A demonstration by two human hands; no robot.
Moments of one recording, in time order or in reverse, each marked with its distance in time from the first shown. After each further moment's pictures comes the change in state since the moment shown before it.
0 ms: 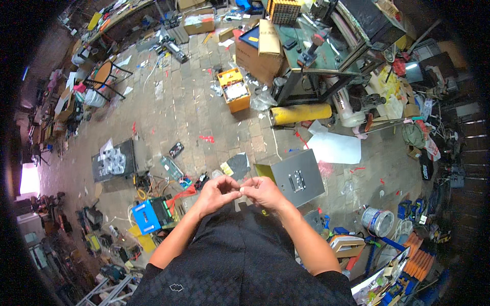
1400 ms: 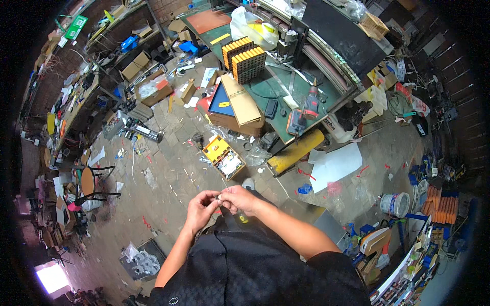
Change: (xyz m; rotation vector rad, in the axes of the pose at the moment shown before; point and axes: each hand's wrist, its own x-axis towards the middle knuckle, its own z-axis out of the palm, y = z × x) left_hand 0.350 0.211 -0.217 0.192 -0.042 0.046; right_hand 0.326 -0.284 -0.045 0.396 -0.032 -0.055
